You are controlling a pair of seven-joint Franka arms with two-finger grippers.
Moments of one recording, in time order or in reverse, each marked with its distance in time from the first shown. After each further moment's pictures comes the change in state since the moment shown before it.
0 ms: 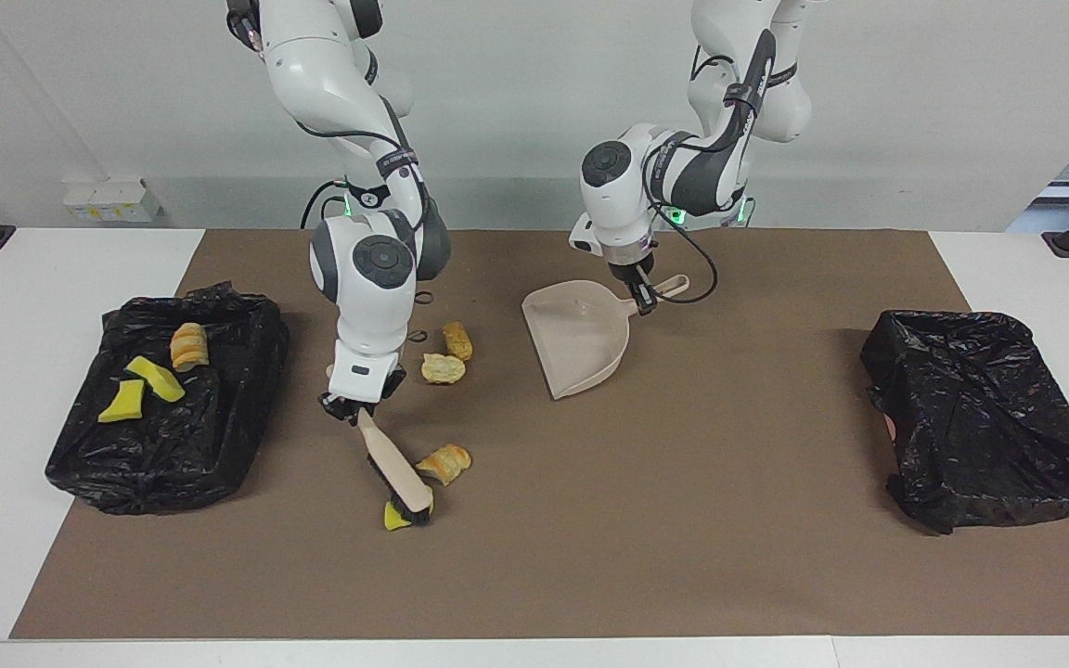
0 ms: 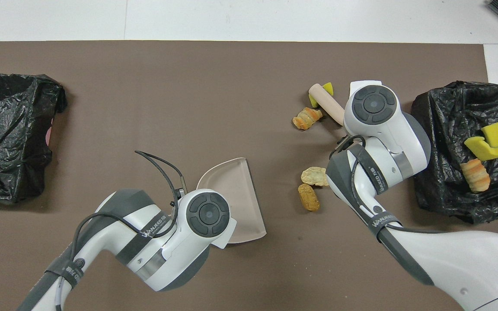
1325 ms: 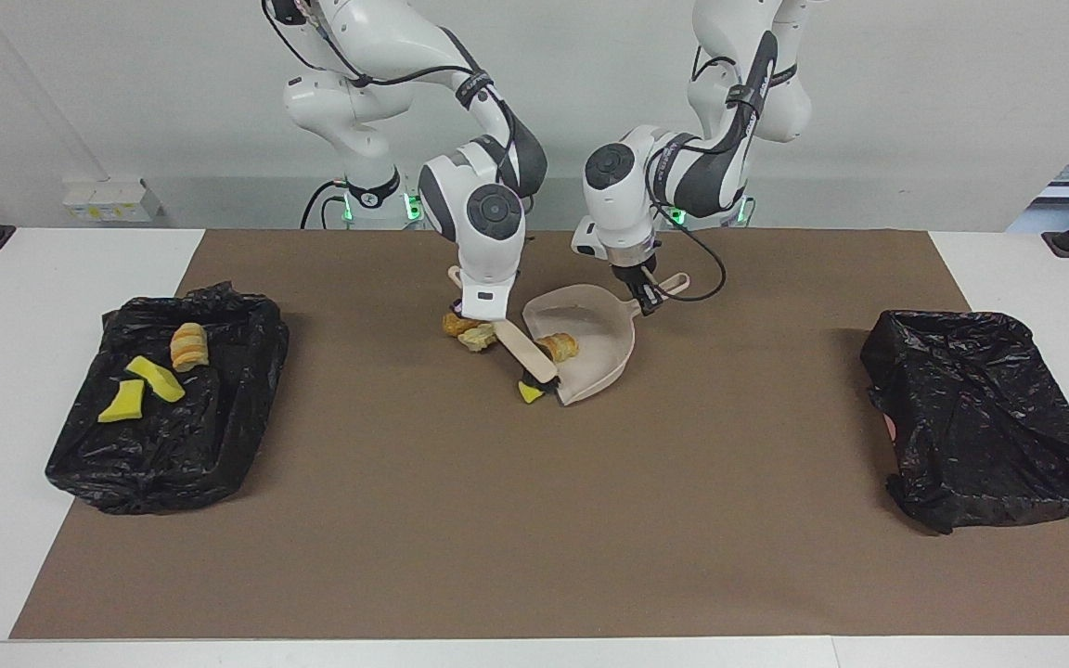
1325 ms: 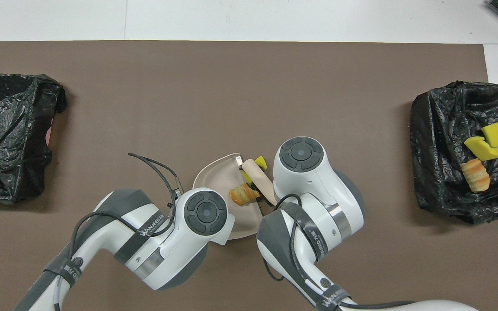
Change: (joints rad) left arm 0.007 0.000 0.001 -0.006 -0.004 0.000 -0.085; right arm 0.182 -0.169 0.128 -0.156 0.493 -0.284 0.109
